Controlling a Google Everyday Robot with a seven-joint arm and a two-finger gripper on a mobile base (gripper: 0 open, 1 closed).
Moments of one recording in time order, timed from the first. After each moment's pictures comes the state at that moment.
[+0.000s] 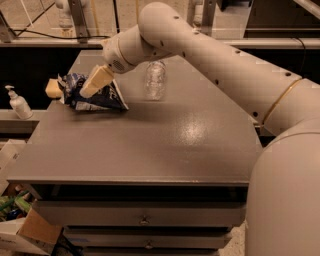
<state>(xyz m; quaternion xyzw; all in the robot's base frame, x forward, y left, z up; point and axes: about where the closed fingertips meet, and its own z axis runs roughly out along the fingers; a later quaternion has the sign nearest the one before) 0.694 0.184 0.904 -0.61 0.62 0.21 0.45</state>
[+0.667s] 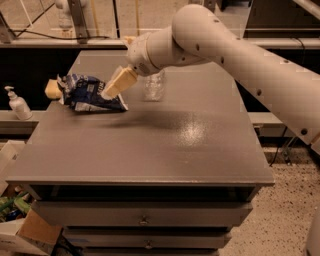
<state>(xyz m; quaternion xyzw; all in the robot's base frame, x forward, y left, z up) 0.670 0.123 0.922 -0.60 0.60 0.20 0.49</state>
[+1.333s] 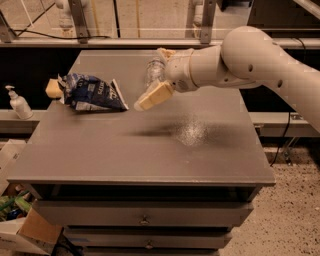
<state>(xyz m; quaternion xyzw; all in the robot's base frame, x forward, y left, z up) 0.637 0.025 0.906 -0.55 0.63 0.20 0.51</state>
